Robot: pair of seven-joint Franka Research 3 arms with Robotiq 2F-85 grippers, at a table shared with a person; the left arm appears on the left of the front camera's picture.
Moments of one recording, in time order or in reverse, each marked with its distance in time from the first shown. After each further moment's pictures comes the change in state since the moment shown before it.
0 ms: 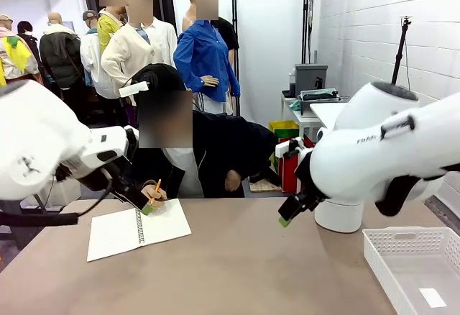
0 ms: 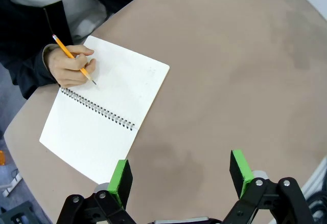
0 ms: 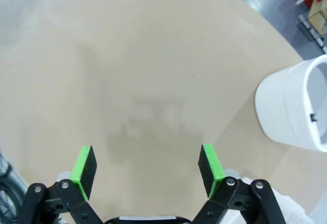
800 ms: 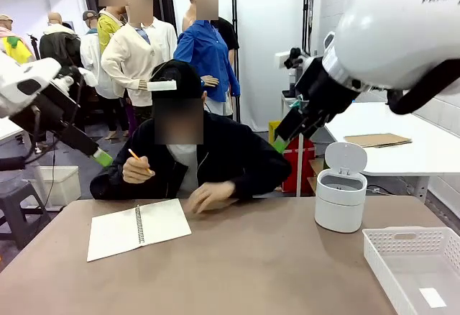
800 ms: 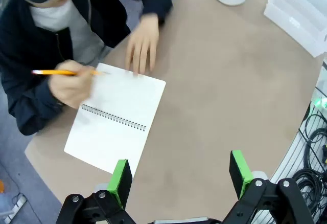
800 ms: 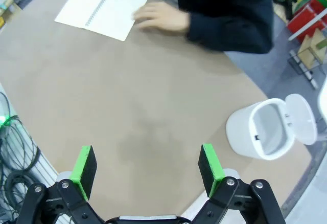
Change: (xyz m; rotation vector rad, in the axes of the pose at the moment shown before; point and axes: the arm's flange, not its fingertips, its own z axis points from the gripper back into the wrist) left arm 0.012 0.060 0.122 -0.131 -0.098 -0.070; right arm 0.065 0.025 0.150 0.012 -0.112 0.089
